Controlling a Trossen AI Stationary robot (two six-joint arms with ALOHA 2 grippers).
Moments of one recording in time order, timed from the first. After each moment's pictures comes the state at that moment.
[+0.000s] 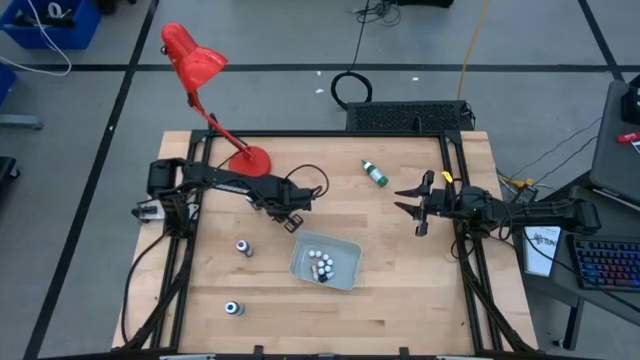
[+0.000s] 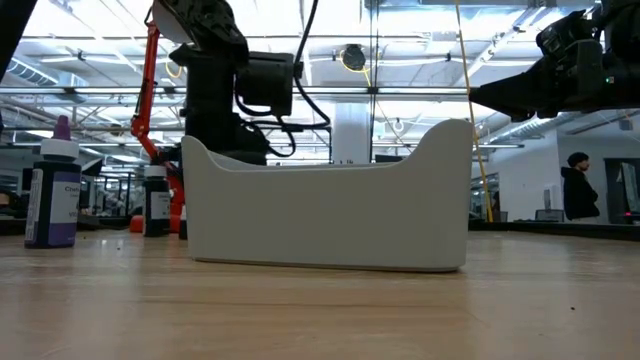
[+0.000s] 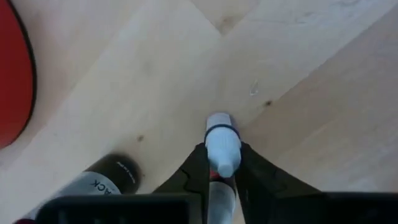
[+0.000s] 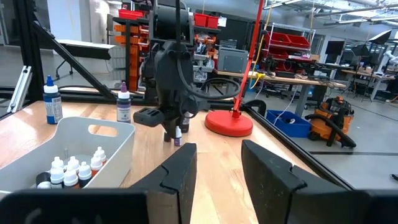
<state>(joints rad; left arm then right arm) 0.11 1.84 1.14 -0.87 -0.17 -0.72 -0.09 0.34 0.02 0.36 0.10 -0.12</state>
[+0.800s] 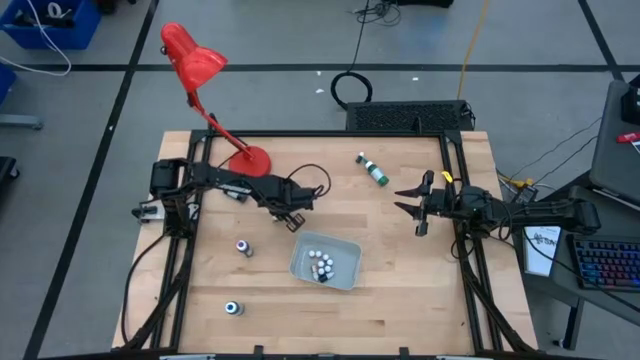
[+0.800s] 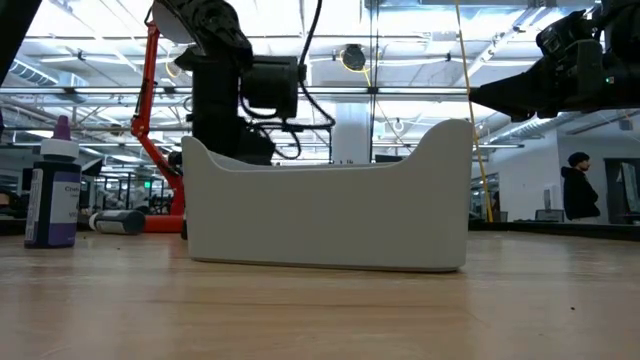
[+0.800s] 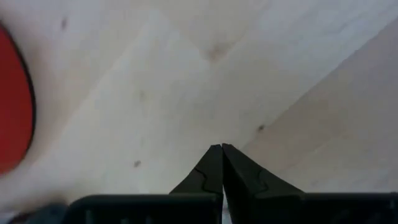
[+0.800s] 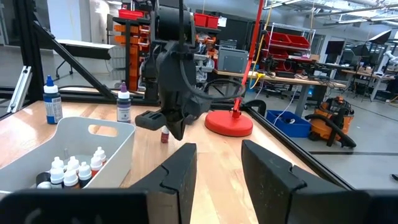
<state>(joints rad) 0.11 1.85 1.17 -0.87 -0.19 -0.67 -0.09 0.34 0.02 0.36 0.10 -0.12</state>
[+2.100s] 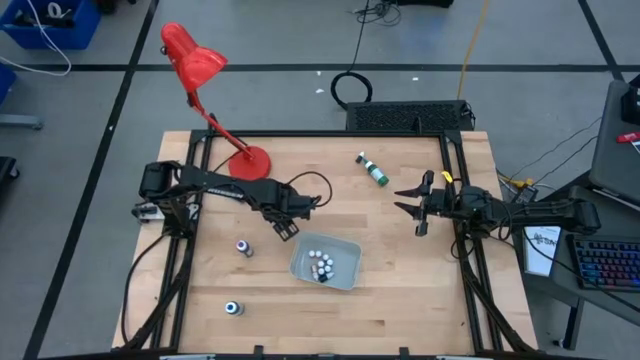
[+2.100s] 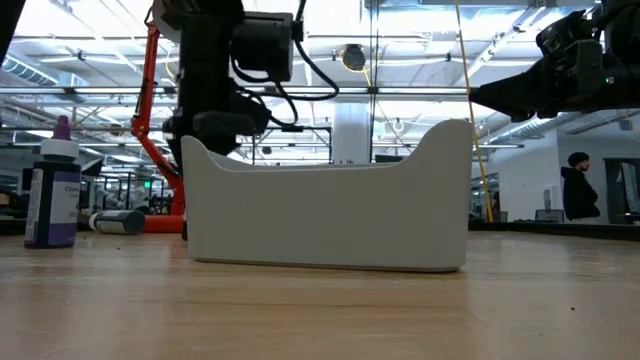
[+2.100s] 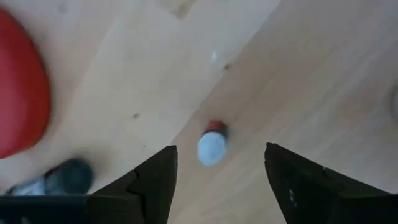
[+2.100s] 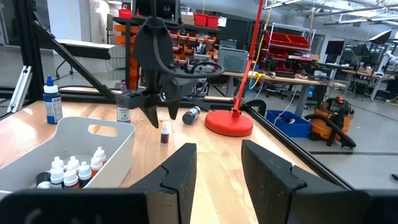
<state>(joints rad) 0.02 1.78 1.24 -1.08 -0.16 -0.64 -0.09 0.34 0.02 0.36 0.10 -0.12</state>
